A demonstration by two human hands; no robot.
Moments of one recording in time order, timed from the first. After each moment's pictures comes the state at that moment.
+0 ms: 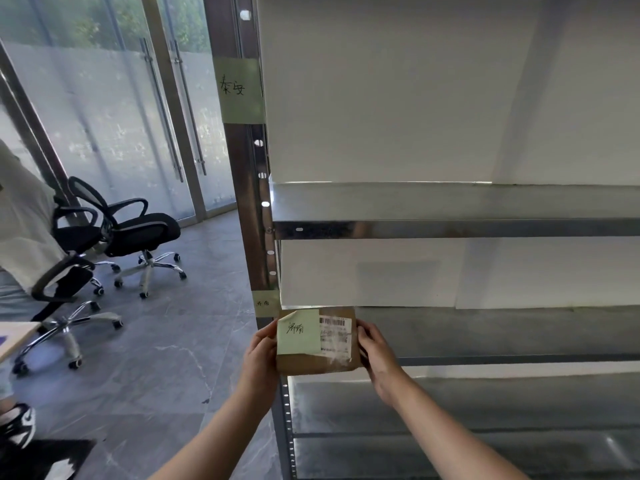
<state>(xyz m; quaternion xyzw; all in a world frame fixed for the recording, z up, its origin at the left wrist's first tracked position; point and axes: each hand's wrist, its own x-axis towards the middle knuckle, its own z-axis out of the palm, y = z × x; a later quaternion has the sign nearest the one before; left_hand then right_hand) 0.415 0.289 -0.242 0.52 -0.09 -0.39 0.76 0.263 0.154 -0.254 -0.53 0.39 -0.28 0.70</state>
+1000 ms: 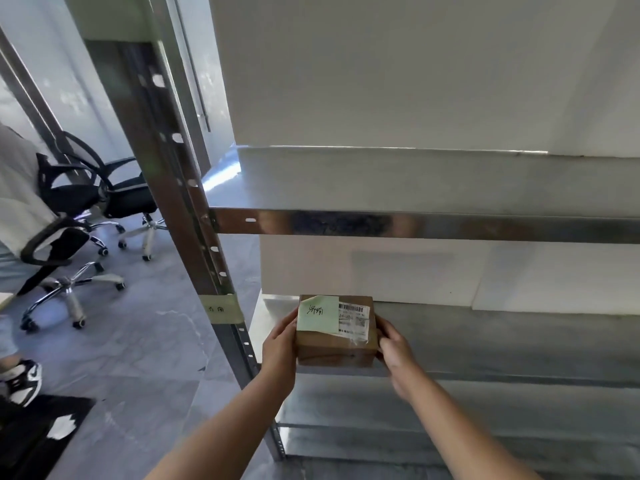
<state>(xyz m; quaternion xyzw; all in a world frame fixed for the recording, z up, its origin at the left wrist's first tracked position) 0.416 0.142 -0.324 0.59 -0.04 -0.40 0.71 0.260 0.019 -0.318 -0.51 0.48 -0.23 0.68</state>
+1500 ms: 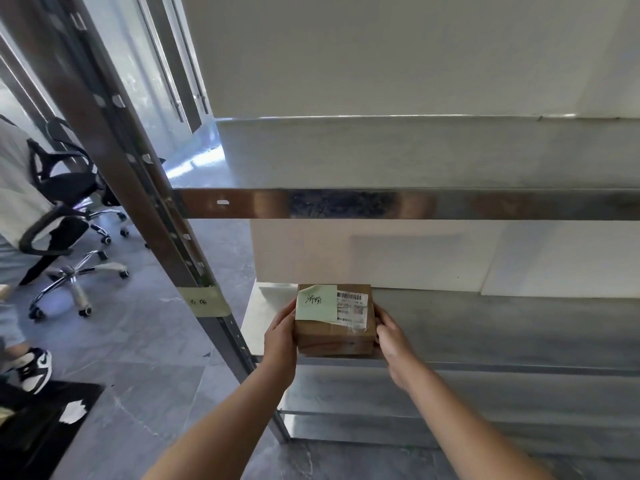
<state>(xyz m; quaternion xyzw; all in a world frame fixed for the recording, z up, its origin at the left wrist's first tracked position) 0.419 0.120 -0.351 0.59 -0.02 -0.40 0.70 0.271 -0.001 -0.350 -0.53 0.47 -0.20 0.67</state>
